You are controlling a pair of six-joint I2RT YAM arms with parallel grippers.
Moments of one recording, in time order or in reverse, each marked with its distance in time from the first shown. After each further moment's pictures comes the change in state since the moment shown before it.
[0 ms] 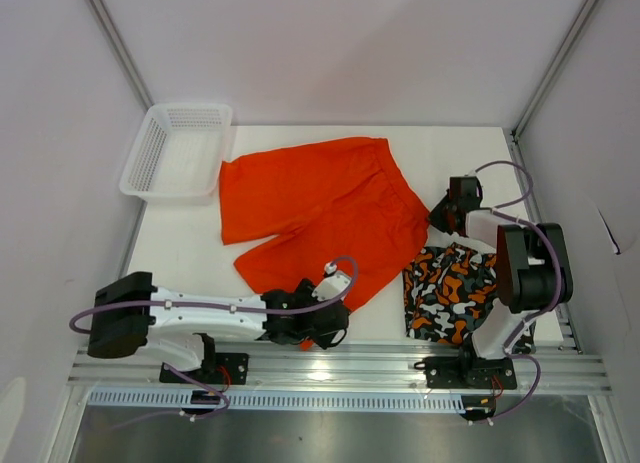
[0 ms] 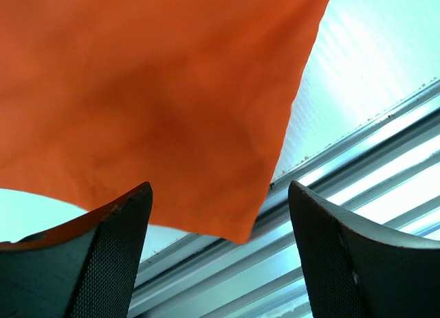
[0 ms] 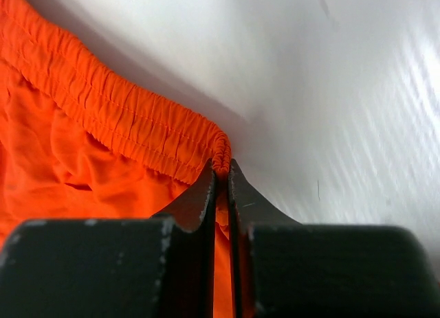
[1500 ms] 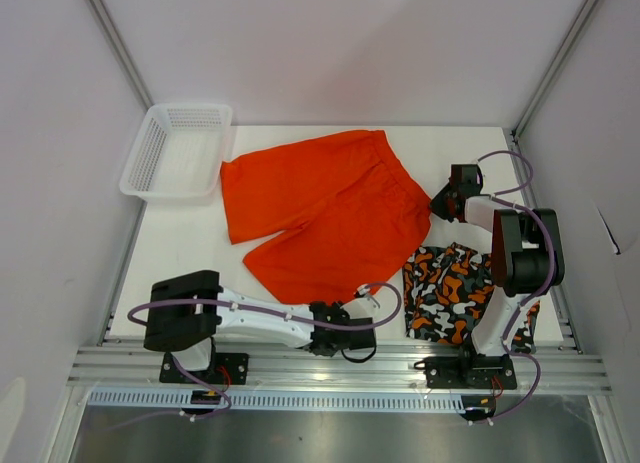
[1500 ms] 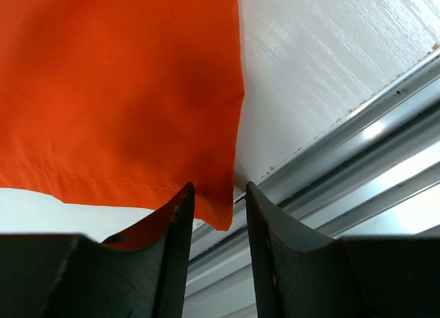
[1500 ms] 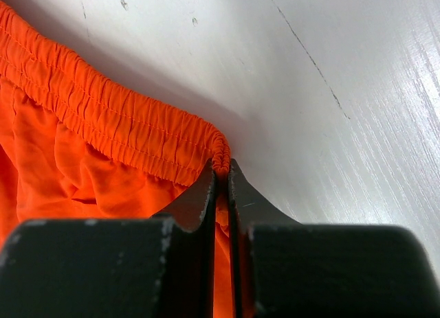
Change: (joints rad) left arm -0.078 0.330 0.172 -0.060 0.006 0.101; right arm -0.031 0.139 0.175 -0.025 0.010 0.015
